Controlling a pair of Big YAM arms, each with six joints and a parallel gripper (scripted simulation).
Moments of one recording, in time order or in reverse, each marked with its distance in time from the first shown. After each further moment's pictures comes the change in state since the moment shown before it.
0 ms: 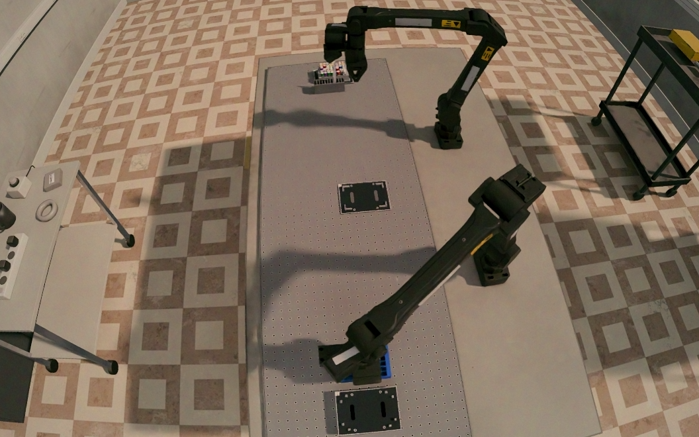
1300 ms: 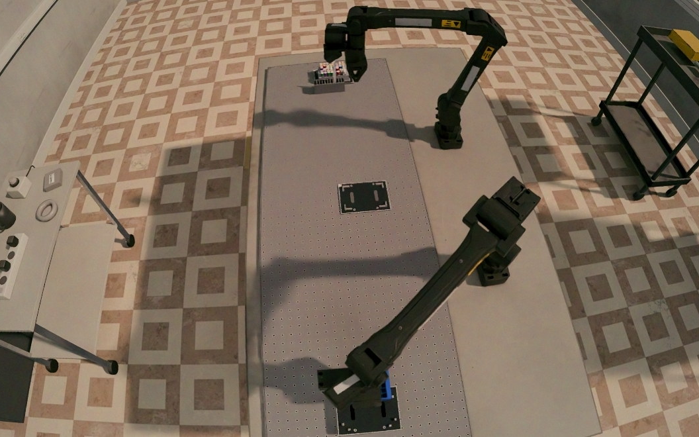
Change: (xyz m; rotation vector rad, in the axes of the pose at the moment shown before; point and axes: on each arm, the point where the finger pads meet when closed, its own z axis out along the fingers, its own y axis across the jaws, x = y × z) left arm -0.005 0.058 0.001 0.001 0.000 0.001; right arm 0.000 0.000 0.000 0.000 0.000 0.000
